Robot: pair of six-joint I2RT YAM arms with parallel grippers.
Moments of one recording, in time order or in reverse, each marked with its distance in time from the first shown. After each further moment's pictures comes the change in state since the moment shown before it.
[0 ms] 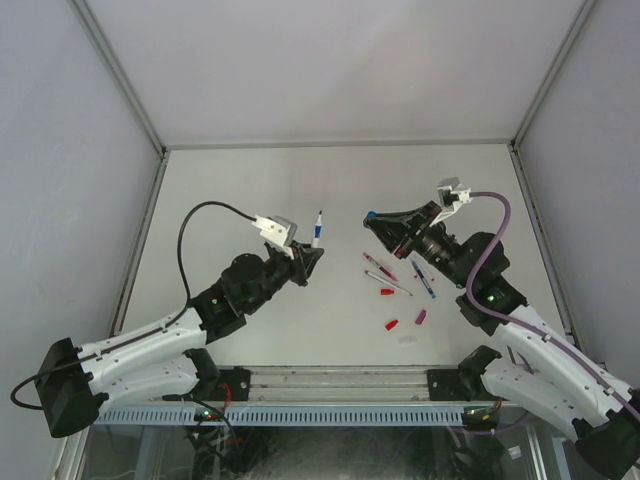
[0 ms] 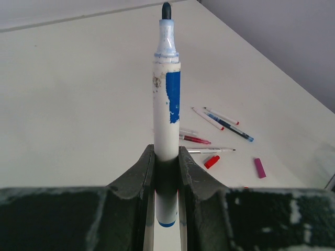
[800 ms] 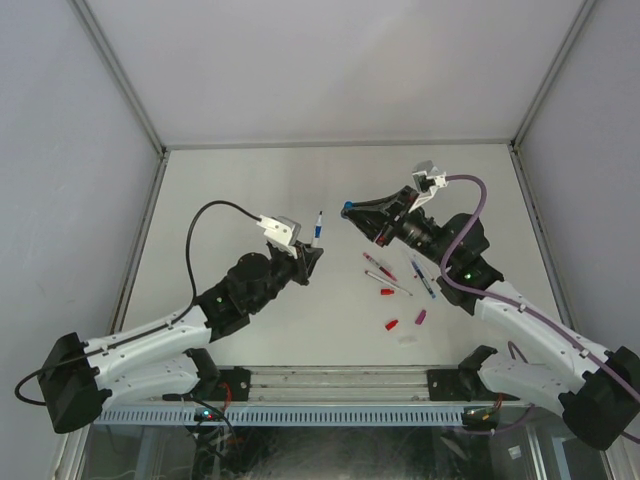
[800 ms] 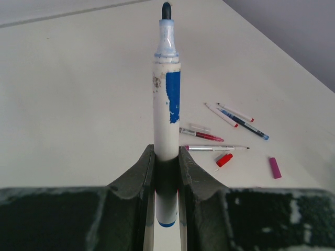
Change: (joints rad) left arm -0.001 0.039 0.000 0.004 -0.051 0.016; right arm 0.000 0.218 0.073 0.184 -0.128 -0.008
